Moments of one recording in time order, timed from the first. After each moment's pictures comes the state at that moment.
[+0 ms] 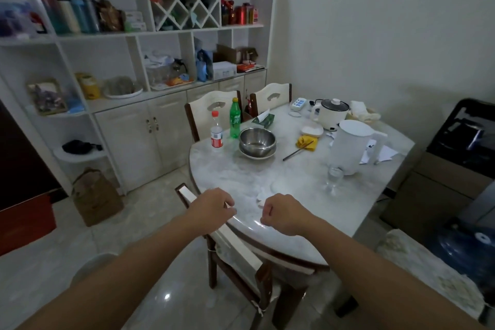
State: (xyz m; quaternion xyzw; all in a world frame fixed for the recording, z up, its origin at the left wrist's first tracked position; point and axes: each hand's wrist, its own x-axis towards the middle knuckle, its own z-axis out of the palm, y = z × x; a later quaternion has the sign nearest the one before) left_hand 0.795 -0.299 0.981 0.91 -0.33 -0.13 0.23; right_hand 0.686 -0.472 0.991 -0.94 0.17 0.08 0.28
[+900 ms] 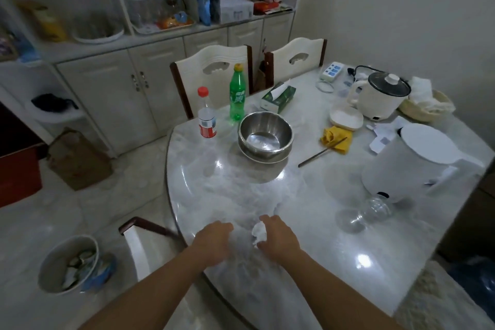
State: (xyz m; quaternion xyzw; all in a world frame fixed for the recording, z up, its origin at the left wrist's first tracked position) left_hand 0.963 -0.458 0.809 0.91 -0.24 -0.33 0.11; right_hand 0.892 -0.623 0.799 -0.92 0.21 0.19 0.27
